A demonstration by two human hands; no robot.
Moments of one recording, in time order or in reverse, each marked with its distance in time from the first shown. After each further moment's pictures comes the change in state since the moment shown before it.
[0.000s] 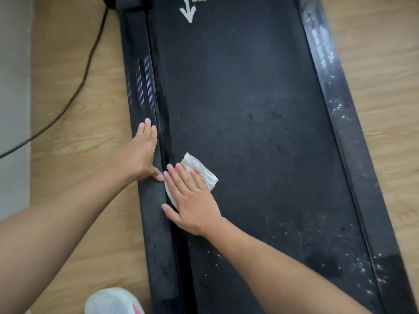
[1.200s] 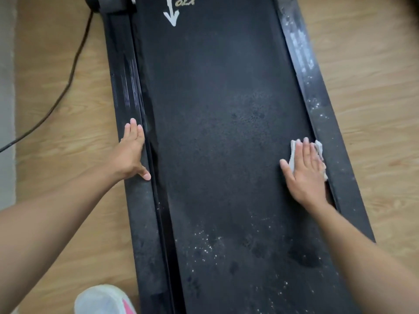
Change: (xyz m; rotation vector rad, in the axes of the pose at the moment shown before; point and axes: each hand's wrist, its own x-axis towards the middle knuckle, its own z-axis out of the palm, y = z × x) left_hand 0.004 0.004 0.007 -0.190 -0.027 -0.069; right_hand -0.144 0.254 -0.047 0.173 0.112 0.836
